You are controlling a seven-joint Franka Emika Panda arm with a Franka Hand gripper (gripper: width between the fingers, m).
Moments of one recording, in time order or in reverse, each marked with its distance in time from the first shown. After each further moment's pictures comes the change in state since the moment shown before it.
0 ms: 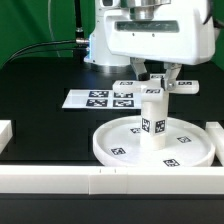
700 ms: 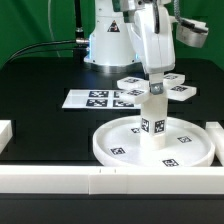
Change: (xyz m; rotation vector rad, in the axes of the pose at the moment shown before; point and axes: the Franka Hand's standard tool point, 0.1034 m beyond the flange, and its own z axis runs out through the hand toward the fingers) arm 0.001 -0.001 0.001 0.000 -0.041 0.522
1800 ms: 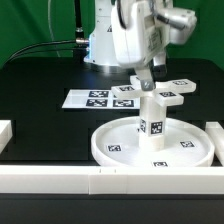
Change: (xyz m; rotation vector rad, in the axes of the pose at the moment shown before) arm -0.009 -0.010 -0.028 0.031 -0.041 0.202
